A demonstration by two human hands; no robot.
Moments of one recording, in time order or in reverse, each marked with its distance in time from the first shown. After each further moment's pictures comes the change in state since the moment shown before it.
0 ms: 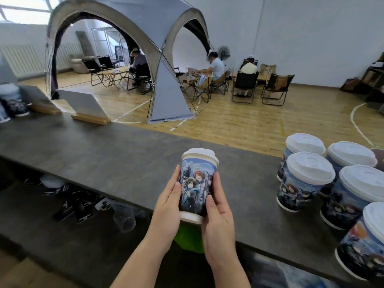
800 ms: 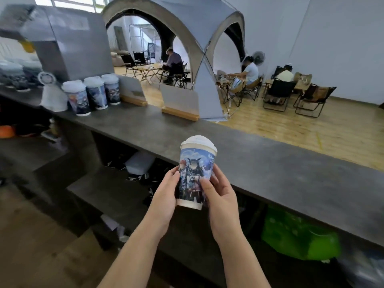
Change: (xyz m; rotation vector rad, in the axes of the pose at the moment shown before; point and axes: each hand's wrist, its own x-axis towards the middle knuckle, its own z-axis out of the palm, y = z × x) left_hand 0.014 0.111 -0.371 -0.117 0.082 -0.081; right_hand -0.037 0.198 0.301 -0.227 -0.131 0.017
